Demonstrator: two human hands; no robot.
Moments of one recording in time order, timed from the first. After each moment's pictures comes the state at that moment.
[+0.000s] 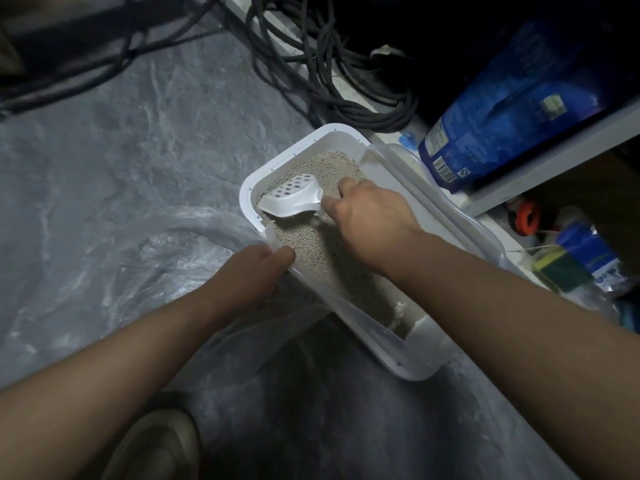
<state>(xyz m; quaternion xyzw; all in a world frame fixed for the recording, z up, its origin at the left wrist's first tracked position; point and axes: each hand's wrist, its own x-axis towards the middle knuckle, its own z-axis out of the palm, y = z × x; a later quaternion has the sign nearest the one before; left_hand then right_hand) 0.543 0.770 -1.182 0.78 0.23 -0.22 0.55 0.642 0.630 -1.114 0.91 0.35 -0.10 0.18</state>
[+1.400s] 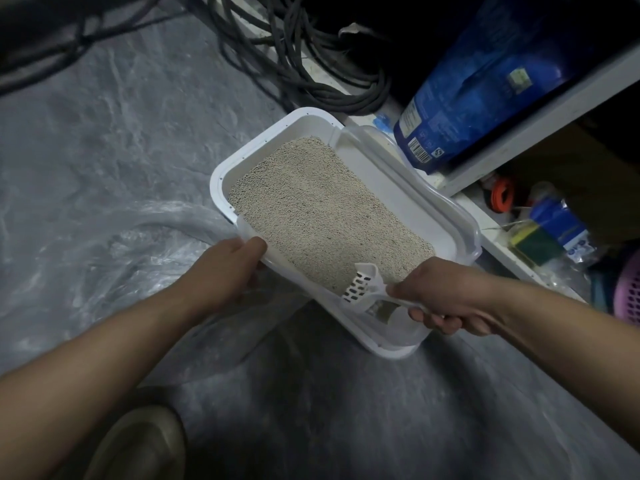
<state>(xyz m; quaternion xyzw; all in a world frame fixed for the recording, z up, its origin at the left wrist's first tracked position) 0.537 0.765 -1.181 0.78 0.23 -0.22 0.54 0.597 0.494 -1.114 0.82 -0.17 -0.48 -0.25</state>
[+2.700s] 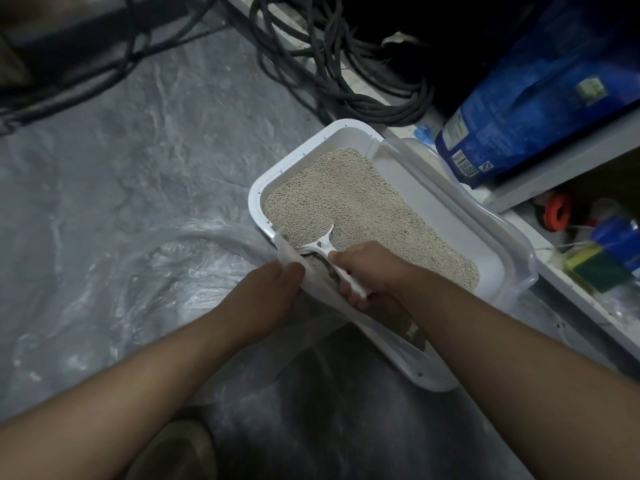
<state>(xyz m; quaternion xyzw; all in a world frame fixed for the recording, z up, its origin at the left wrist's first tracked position) 0.536 0.765 -1.205 0.76 0.25 -0.24 0.54 0.631 0.604 -1.210 0.77 -0.16 -0.45 -0.42</state>
